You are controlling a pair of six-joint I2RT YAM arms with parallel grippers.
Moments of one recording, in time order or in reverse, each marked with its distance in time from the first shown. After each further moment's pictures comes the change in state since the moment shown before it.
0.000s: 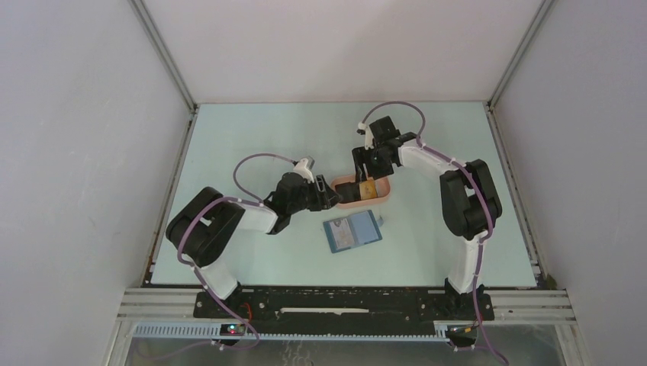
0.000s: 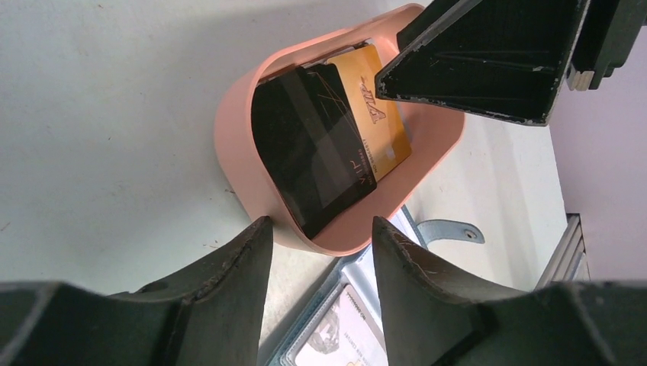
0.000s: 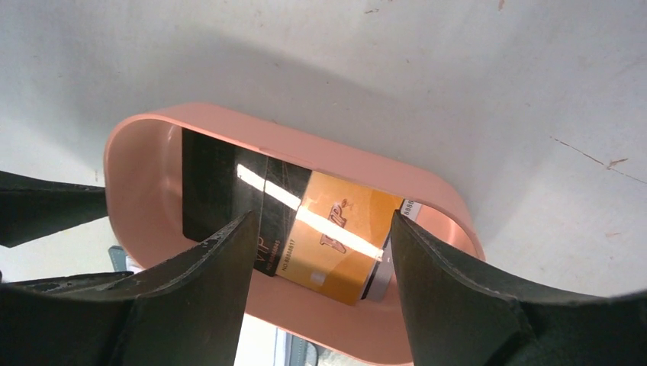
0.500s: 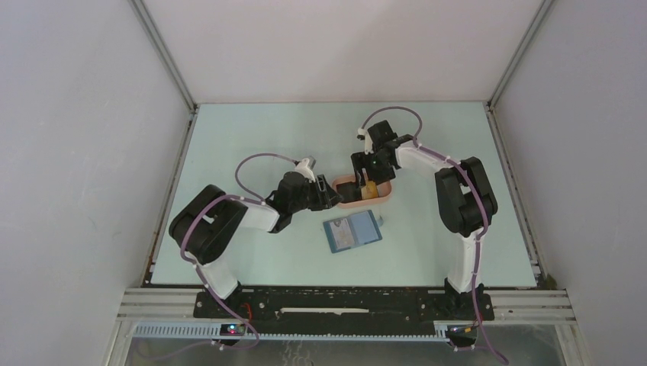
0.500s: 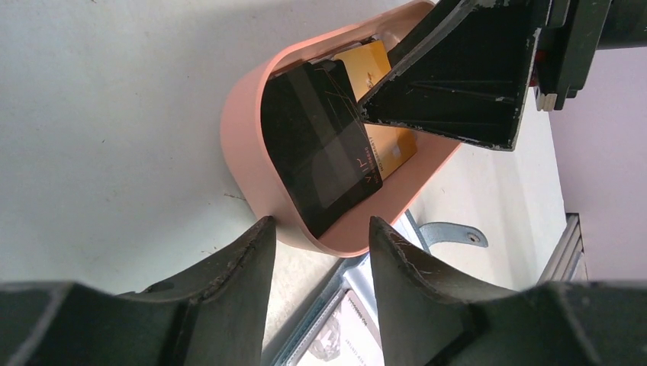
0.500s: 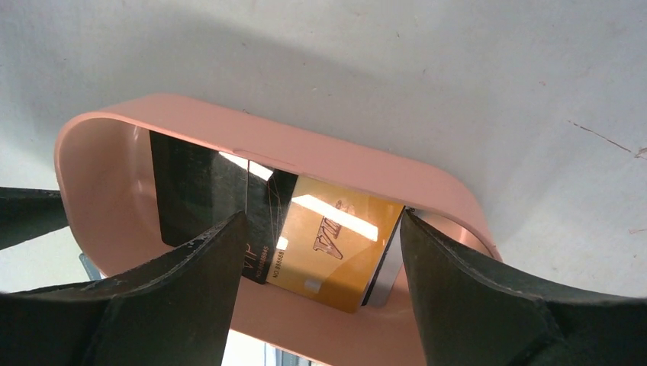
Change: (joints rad) left arm 0.000 0.033 0.021 -0.005 0.010 -0.009; right arm 0.006 0.043 -0.001 -0.023 0.030 0.006
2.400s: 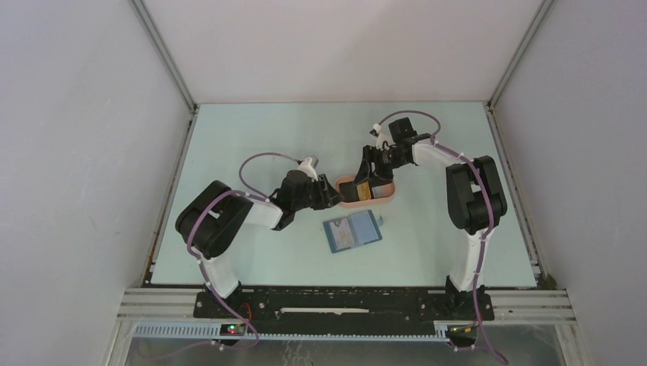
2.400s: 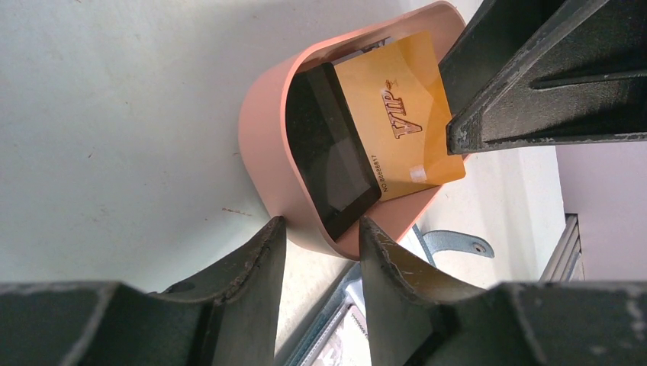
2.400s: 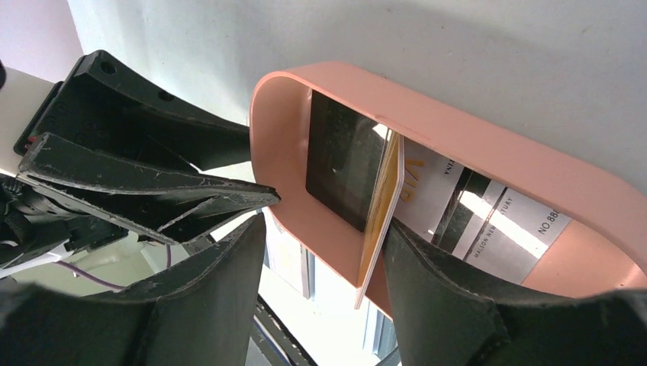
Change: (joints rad) left arm -0.001 0.058 0.040 -0.001 0.017 -0.010; right arm -0.137 -0.014 -0.050 0.047 -0.517 0.156
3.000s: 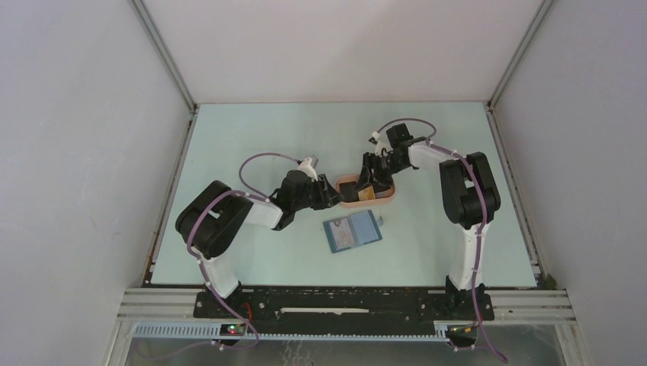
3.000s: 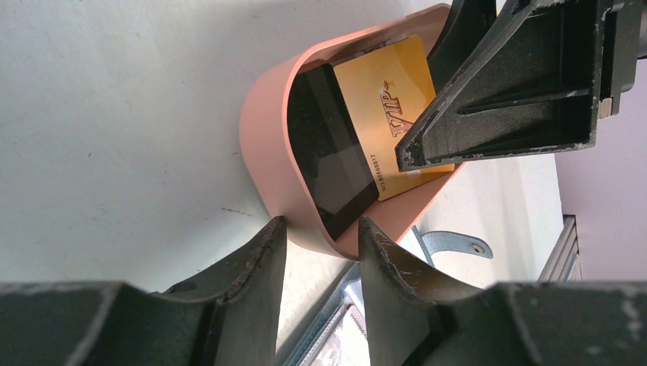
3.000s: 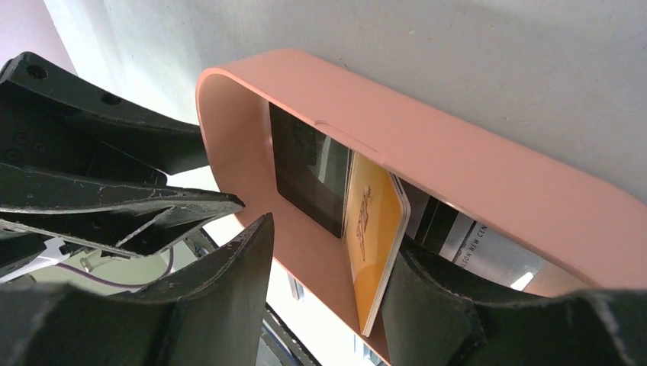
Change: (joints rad) left arm 0.000 0.000 0.000 0.000 -0.001 -0.006; right arm 0.006 0.065 -0.003 -0.016 -0.006 0.008
